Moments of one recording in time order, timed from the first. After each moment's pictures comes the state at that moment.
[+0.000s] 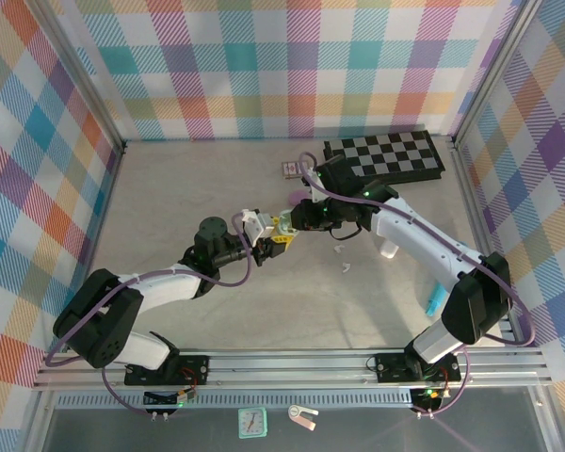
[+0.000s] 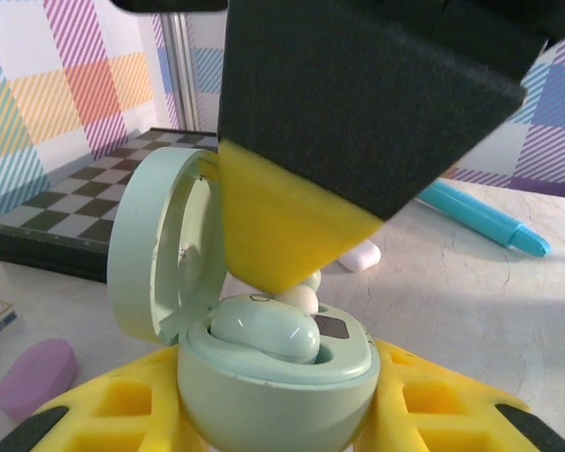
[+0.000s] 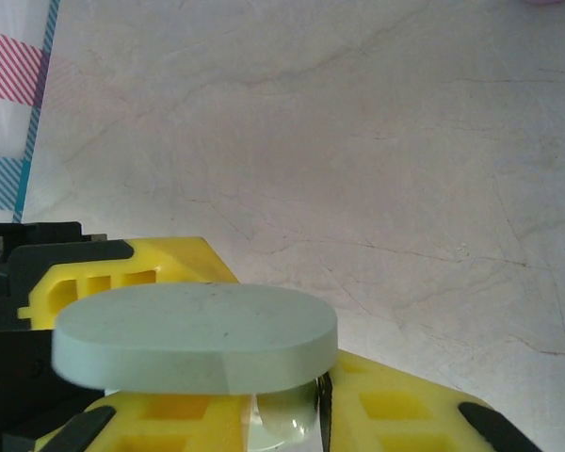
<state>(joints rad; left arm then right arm) -0.57 1.41 0.54 0.78 0.56 0.10 0.65 1.55 1.39 -0.76 -0.33 0.49</state>
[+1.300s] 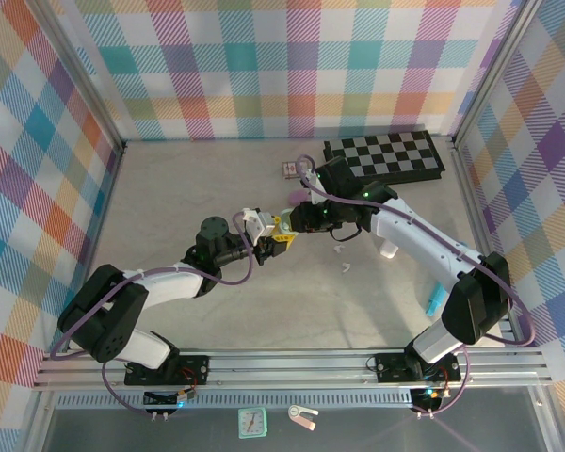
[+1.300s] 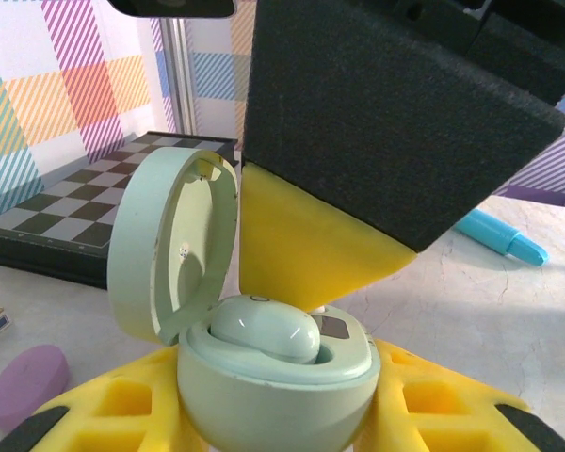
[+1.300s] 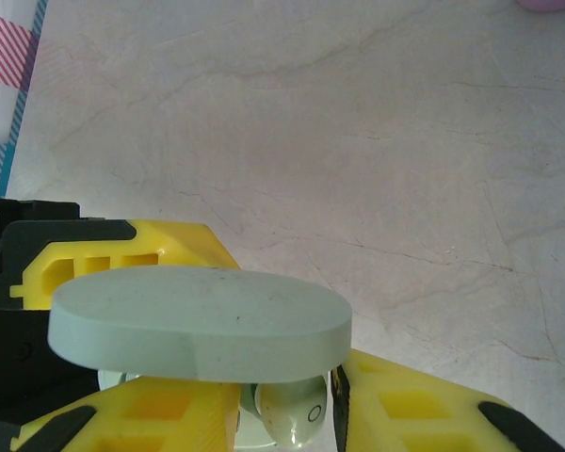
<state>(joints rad) -0.57 1.45 0.54 0.82 0.56 0.07 0.66 1.55 1.39 -0.76 -0.32 0.44</state>
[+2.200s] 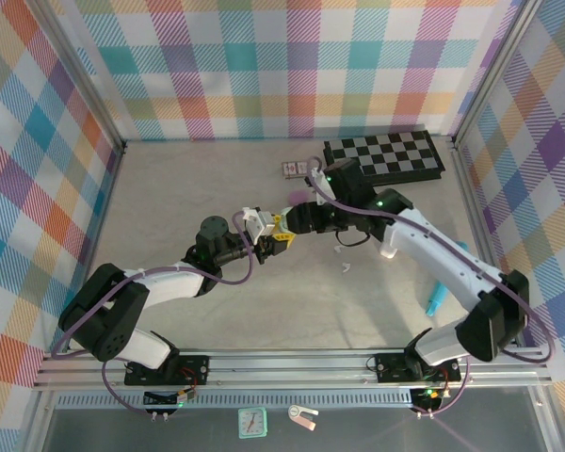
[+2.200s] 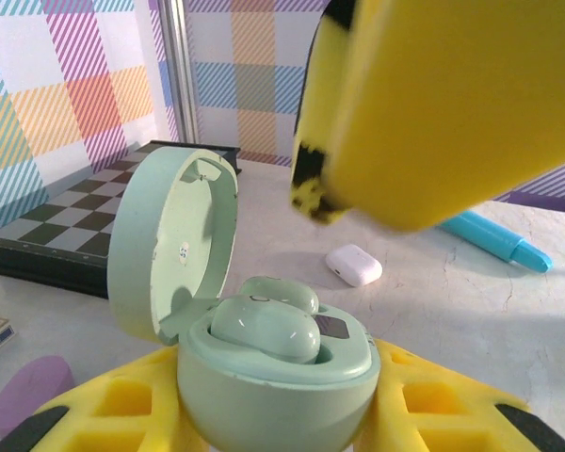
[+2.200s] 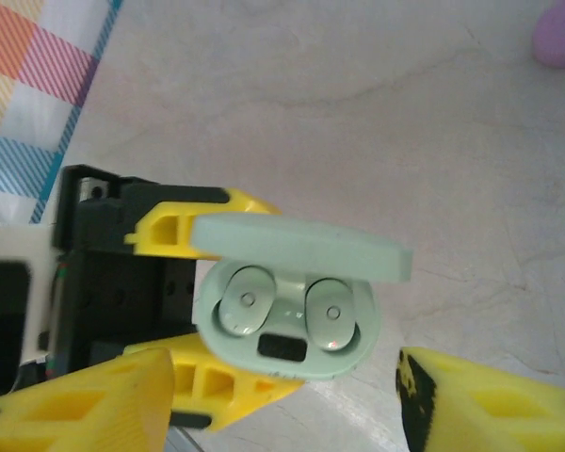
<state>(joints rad) -0.57 1.46 0.55 0.84 0.56 0.07 0.67 1.41 1.32 -0.70 -0.32 0.43</state>
